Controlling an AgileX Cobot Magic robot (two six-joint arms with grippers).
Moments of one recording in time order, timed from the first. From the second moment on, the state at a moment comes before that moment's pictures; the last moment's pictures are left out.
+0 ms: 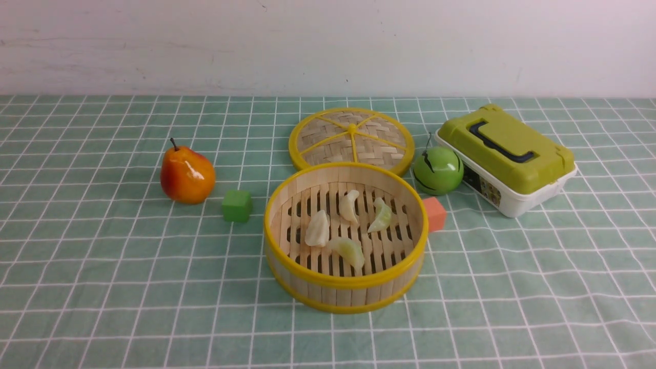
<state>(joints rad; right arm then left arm) -0.04 -0.01 0.02 -0.02 0.38 0.12 -0.53 0.46 -0.54 -0.13 0.79 -0.11</state>
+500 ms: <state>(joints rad) -0.04 -0.01 0.02 -0.02 0.38 0.12 -0.51 0.33 -0.41 -0.03 0.41 -0.11</state>
